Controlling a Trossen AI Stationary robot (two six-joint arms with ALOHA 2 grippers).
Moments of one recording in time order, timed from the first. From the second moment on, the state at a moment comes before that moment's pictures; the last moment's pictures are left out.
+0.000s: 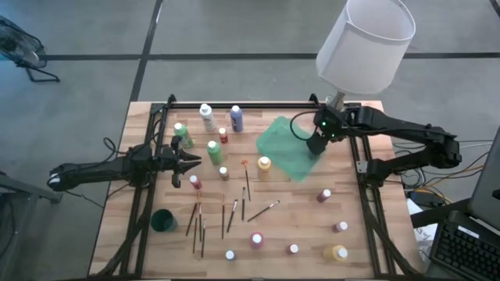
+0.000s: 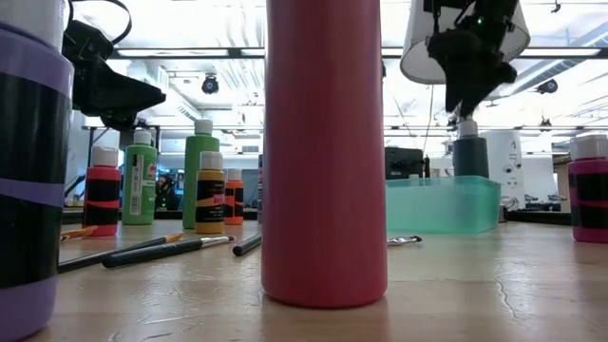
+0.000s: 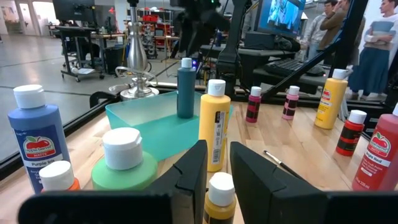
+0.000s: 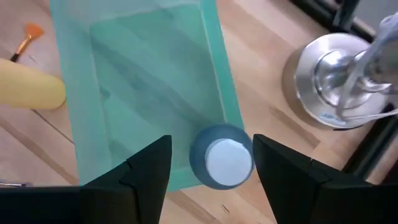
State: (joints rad) left arm 0.16 0.22 0.03 0.12 0.05 -0.05; right arm -0.33 1.18 1.13 -1.13 0.23 0.55
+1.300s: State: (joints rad) left arm 0.16 0.22 0.03 0.12 0.05 -0.05; right arm 0.10 1.18 1.43 -1.31 0.37 0.81
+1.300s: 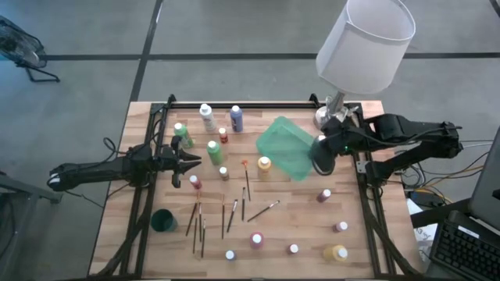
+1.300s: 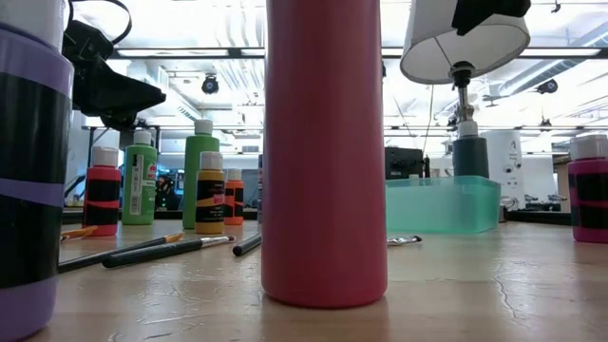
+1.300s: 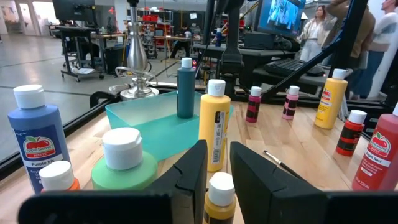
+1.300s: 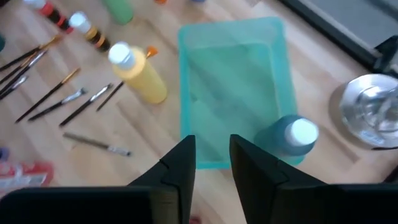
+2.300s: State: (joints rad) left arm 0.16 0.22 0.03 0.12 0.05 -0.05; right arm 0.43 1.18 1.40 -1.41 0.37 1.21
